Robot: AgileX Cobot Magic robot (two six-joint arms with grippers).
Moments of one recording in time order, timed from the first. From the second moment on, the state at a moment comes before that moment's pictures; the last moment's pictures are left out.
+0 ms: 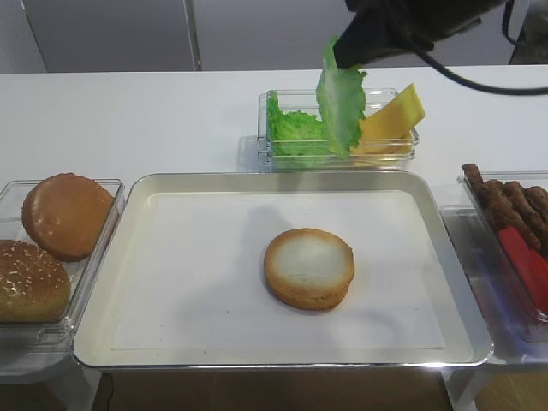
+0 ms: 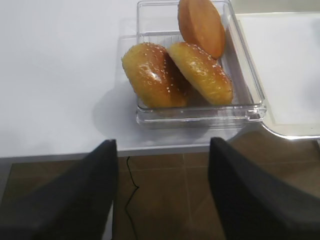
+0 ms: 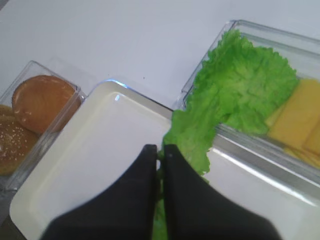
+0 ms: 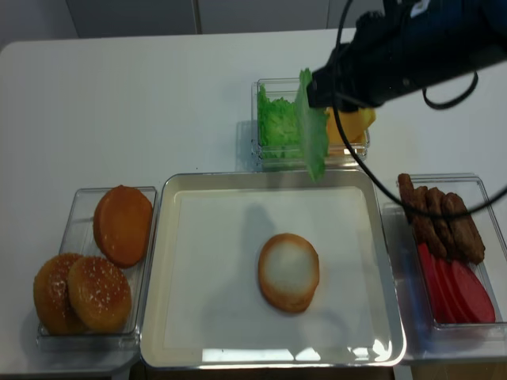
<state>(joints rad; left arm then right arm) 0.01 -0.02 -0.49 0.00 1.18 -0.07 0.32 1.48 -1.28 0.71 0.82 -0.49</state>
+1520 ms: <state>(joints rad) 0.01 -0.02 -0.49 0.00 1.18 -0.07 0.32 1.45 -0.91 0.94 0.71 -0.76</state>
